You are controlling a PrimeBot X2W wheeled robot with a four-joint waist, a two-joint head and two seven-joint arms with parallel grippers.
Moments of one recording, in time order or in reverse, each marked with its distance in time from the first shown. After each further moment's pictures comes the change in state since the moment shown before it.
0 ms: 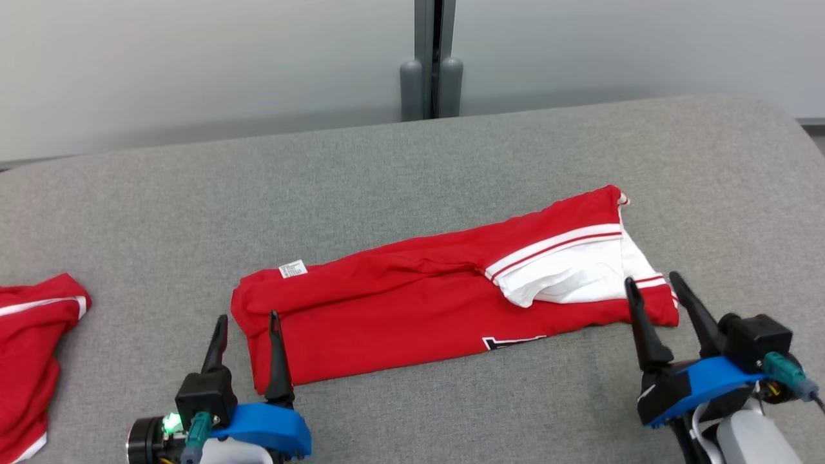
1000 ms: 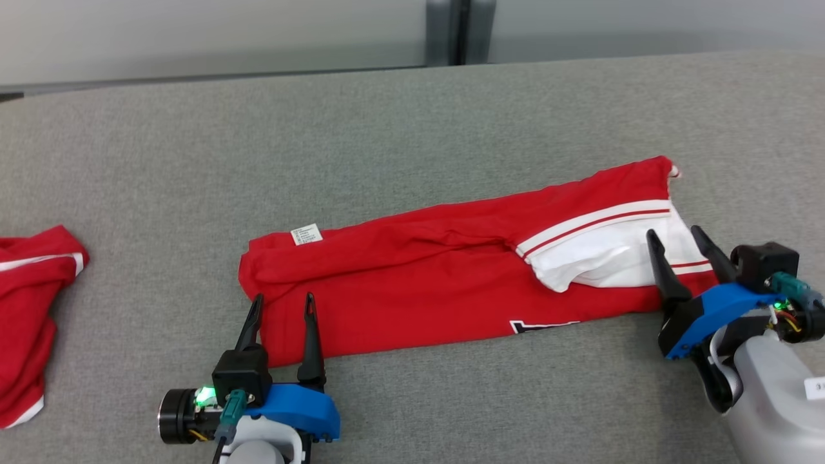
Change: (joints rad) left arm -0.058 0.000 -0.114 0.039 -0.026 0.018 0.000; right arm -0.280 -0.066 0.063 0.371 0.032 0.000 0.000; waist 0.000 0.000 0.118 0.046
